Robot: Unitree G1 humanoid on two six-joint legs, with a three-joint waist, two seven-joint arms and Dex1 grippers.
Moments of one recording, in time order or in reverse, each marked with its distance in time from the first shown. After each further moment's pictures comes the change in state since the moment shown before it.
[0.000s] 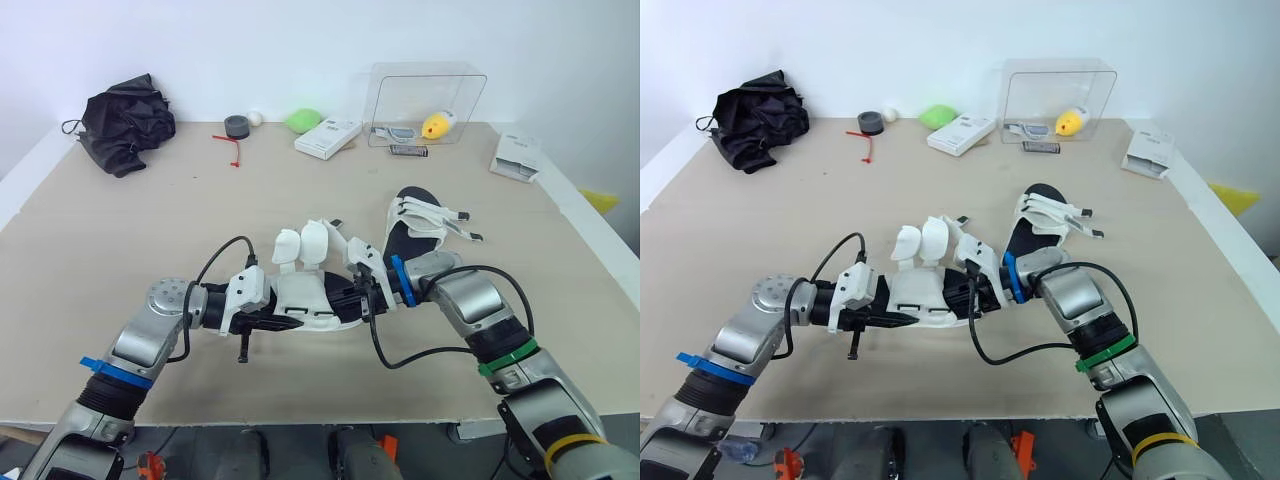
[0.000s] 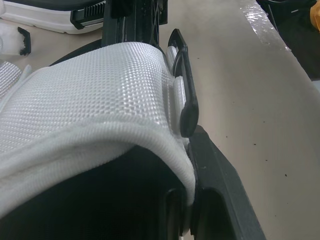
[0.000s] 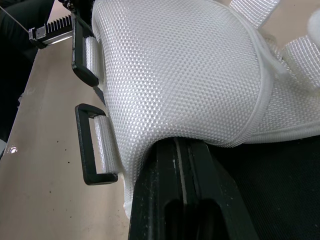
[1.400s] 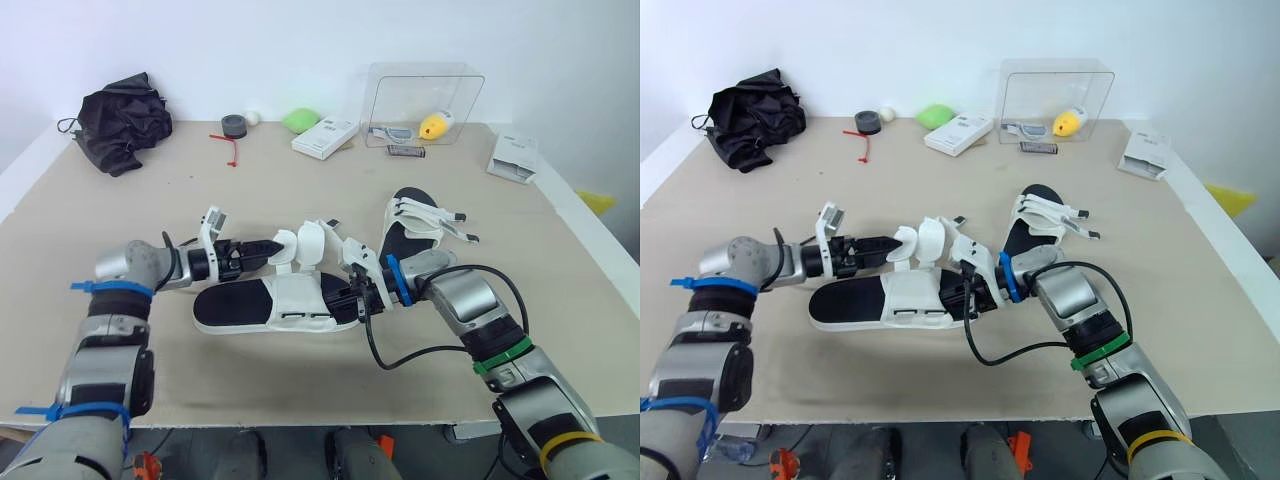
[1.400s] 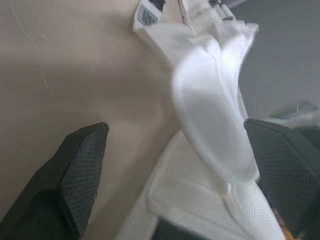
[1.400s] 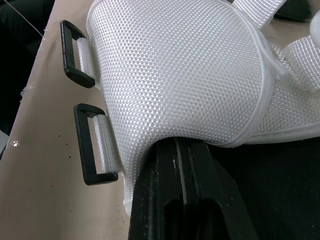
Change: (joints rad) left arm -0.508 -0.120 0.386 0.776 -0.388 0.913 0.388; right arm -0.011 0.028 0.002 -0.005 -0.030 0.012 0.011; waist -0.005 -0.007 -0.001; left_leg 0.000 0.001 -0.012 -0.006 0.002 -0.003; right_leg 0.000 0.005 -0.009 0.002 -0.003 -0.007
